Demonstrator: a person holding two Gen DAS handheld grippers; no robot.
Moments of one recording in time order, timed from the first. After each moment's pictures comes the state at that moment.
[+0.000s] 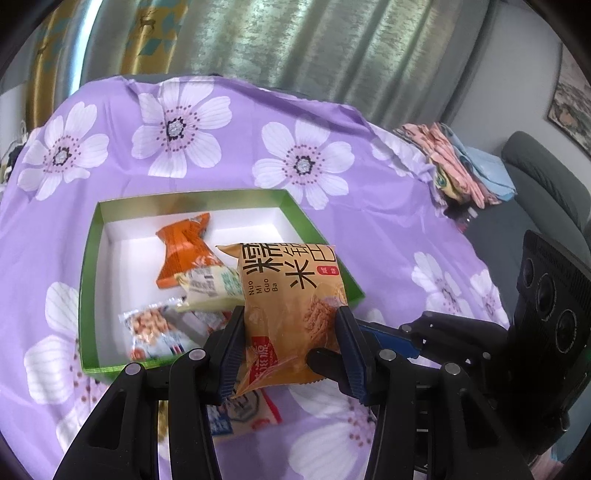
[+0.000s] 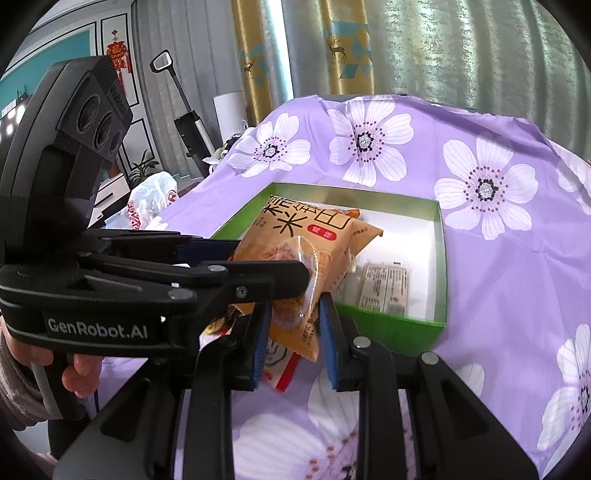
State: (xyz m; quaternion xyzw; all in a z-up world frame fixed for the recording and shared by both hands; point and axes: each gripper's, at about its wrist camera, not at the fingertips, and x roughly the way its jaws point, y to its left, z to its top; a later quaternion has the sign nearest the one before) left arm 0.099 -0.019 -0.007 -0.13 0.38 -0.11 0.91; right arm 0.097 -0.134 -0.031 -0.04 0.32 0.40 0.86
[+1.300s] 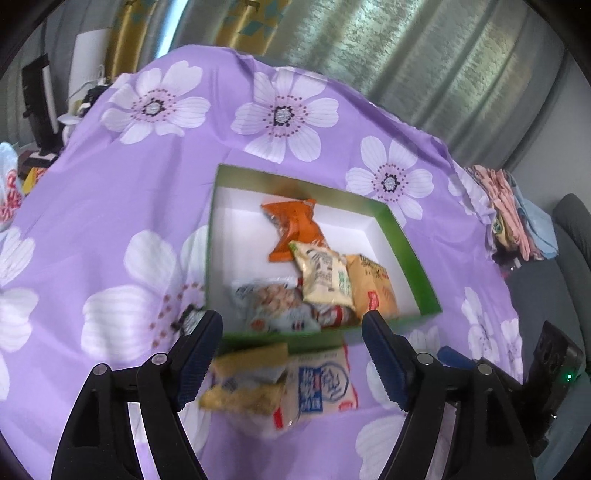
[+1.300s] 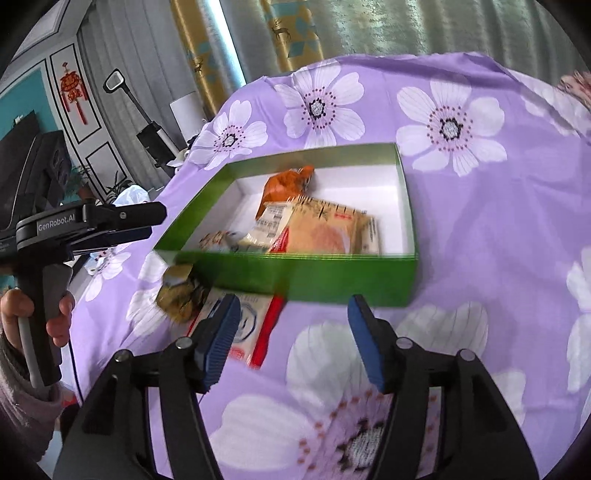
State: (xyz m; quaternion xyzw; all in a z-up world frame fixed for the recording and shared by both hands) left arm 0.060 0.069 -0.024 -0.21 0.39 0.01 0.90; right arm 0.097 -0.164 -0.067 0.03 0.38 0.35 0.86
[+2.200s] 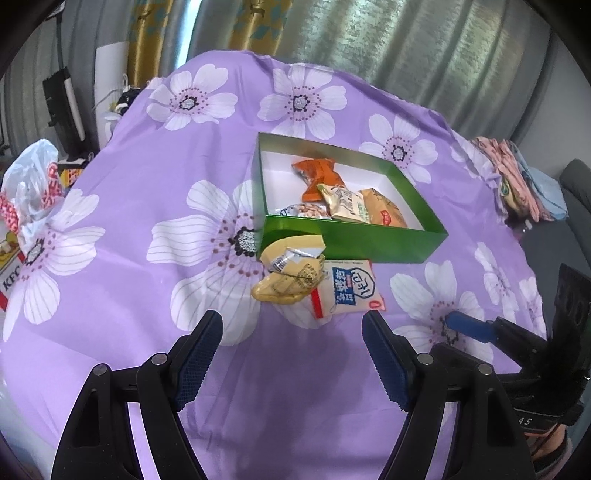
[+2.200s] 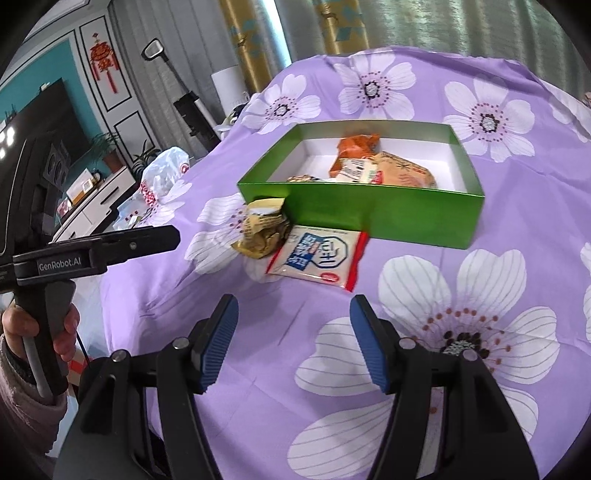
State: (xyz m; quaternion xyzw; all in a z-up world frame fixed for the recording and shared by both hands) left arm -0.040 0.050 -0.036 -0.16 0.40 0.05 0.90; right arm 0.015 -0.133 -0.063 -0.01 0.39 0.40 0.83
